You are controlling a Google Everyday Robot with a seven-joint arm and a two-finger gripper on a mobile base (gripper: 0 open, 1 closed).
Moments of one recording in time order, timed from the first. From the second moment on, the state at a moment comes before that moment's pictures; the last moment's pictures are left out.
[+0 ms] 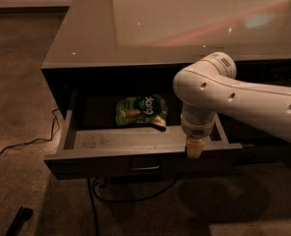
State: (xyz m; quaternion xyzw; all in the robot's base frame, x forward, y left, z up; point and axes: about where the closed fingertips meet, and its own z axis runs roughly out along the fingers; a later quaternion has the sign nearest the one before) arm 0.507 -0.156 0.695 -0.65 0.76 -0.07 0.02
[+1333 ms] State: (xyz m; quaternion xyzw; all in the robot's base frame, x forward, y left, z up) arm 0.522 -0.158 0.696 -0.64 0.76 -0.09 0.03
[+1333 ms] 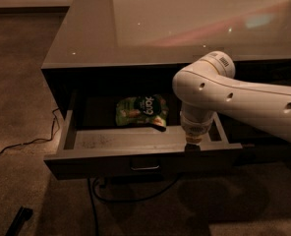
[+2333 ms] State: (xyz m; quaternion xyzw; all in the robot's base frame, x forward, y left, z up) arm 0.557 -0.140 0.696 -0.66 0.74 -0.10 0.09
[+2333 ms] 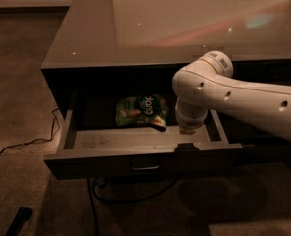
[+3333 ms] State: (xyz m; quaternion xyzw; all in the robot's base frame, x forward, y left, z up) arm 0.595 -0.127 0.640 -0.67 0.73 -0.05 0.06
